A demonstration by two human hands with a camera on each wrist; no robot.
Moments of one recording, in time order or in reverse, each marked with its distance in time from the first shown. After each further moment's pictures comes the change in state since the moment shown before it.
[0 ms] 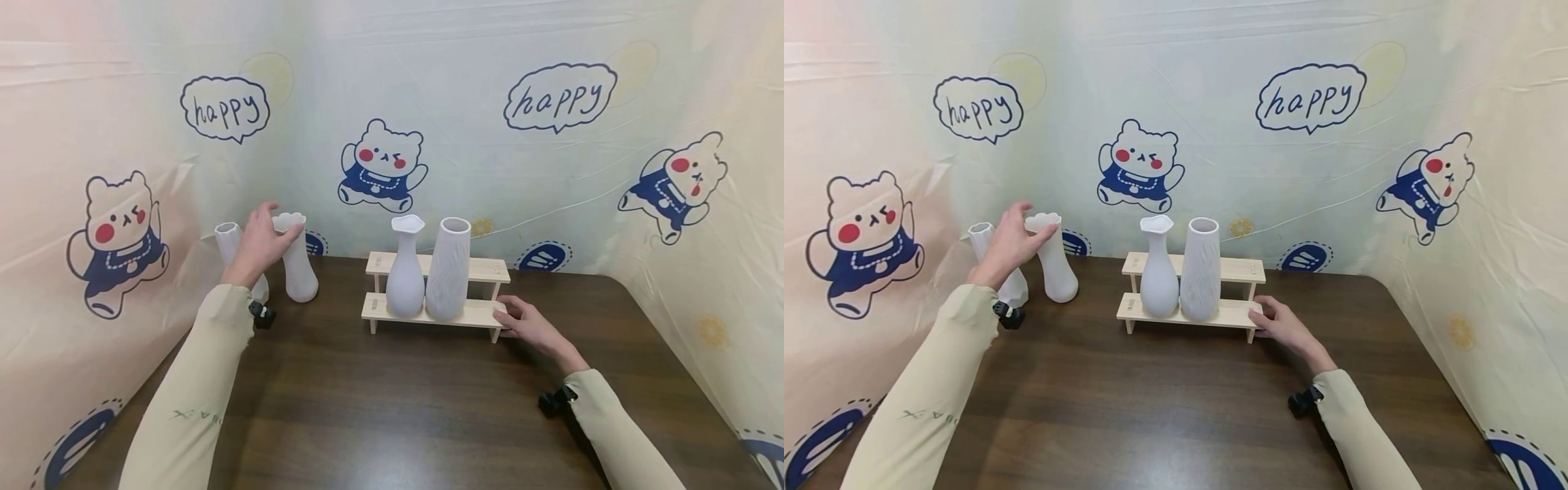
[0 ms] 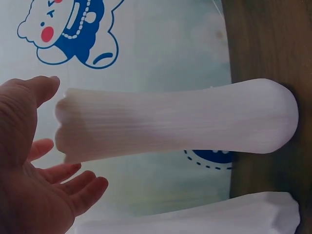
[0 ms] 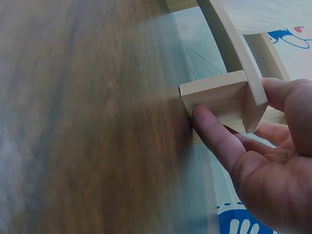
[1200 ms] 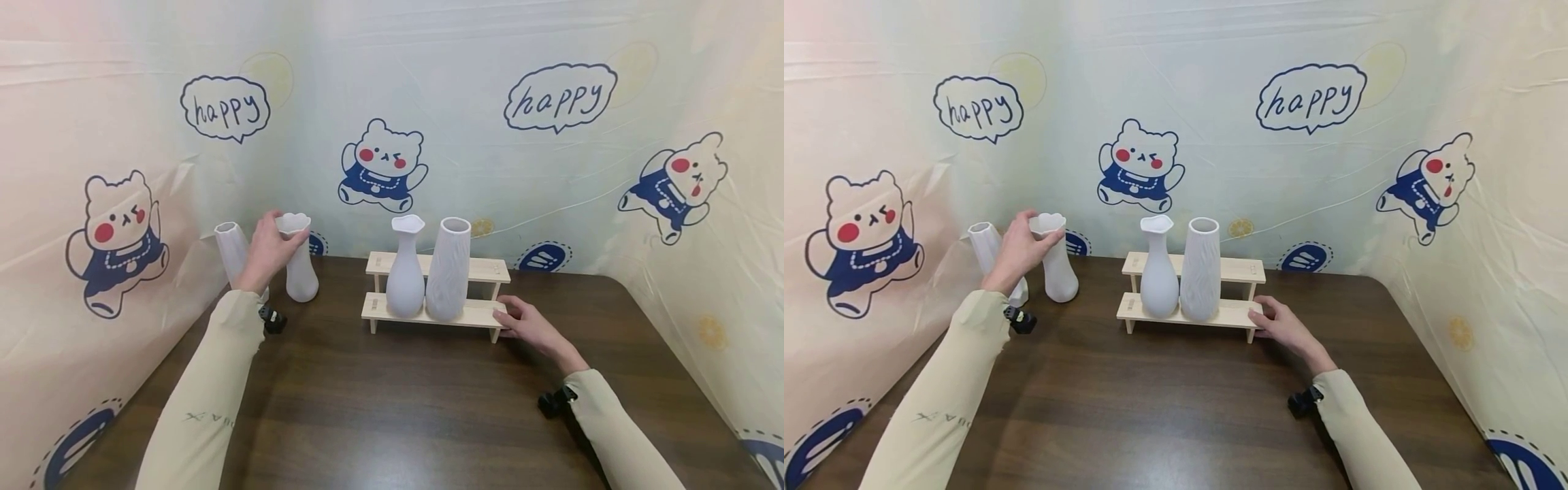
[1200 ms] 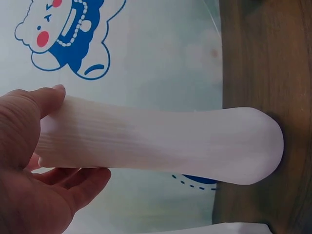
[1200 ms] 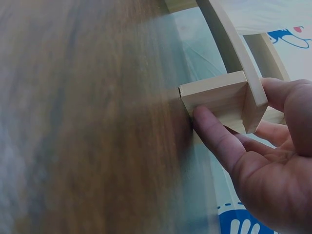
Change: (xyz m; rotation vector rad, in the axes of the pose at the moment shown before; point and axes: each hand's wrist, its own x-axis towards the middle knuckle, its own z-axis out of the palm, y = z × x) left_hand -0.004 -0.003 0.020 -0.080 0.055 -0.047; right_hand -0.002 -0.003 0.001 0.016 -0.005 0.002
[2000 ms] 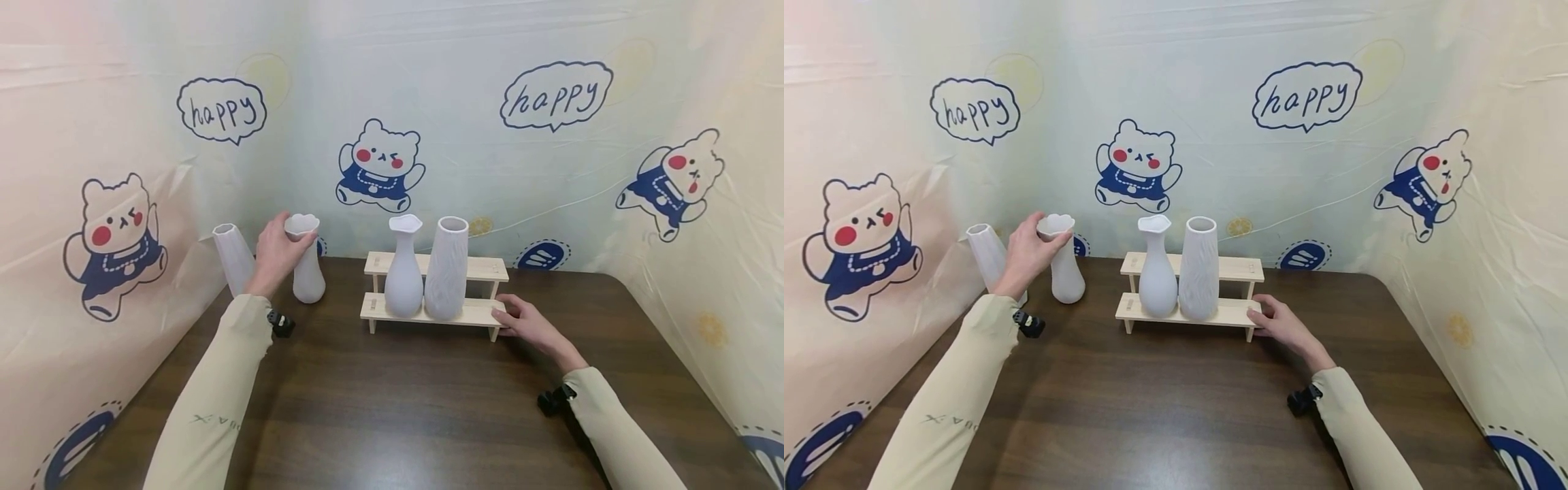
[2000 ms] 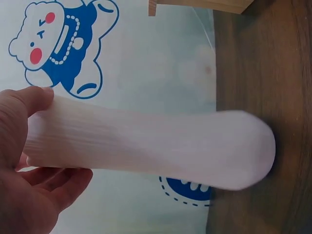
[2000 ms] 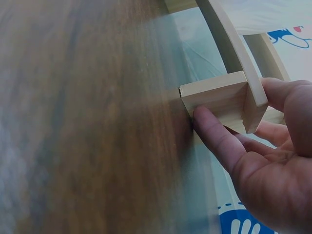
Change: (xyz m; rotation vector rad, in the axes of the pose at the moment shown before) left_hand 0.000 0.006 0.019 0.014 0.117 0.090; right_hand 0.000 0.001 -0.002 -0.022 0.009 0.006
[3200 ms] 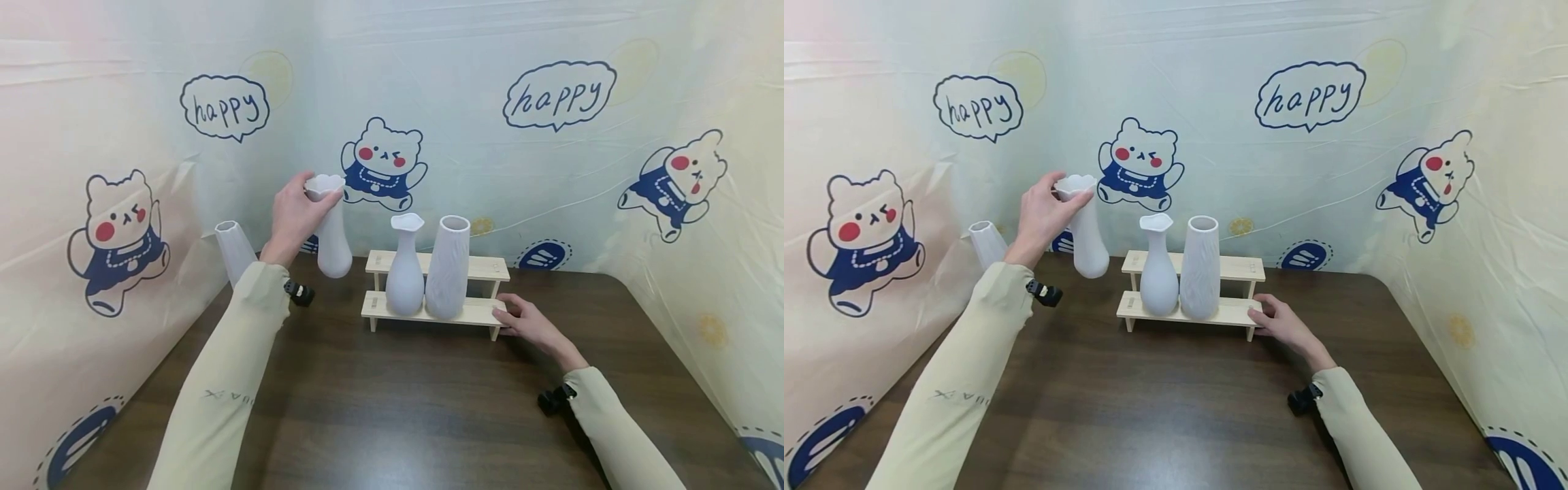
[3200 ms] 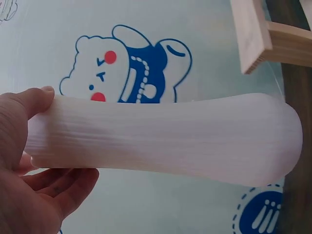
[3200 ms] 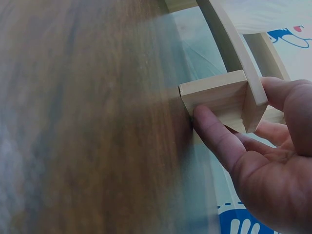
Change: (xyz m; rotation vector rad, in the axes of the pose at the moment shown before) left_hand 0.015 0.088 -0.019 -0.086 0.036 0.029; right_hand 0.000 0.002 -0.001 -0.015 -0.008 0.007
